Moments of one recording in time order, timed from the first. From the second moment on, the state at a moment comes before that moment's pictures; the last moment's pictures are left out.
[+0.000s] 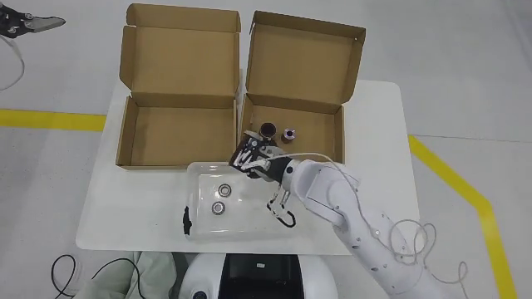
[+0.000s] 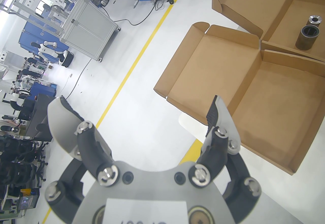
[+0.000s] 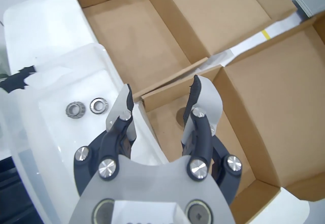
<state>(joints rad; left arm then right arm) 0.56 -0.16 -1.11 -1.50 0.89 -0.82 -0.11 -1.16 -1.35 0.84 -1.84 -1.37 -0.41 0.60</state>
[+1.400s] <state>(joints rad) 0.56 -0.16 -1.11 -1.50 0.89 -0.82 -0.11 -1.19 -1.37 0.69 -1.72 -1.37 -0.45 0.48</state>
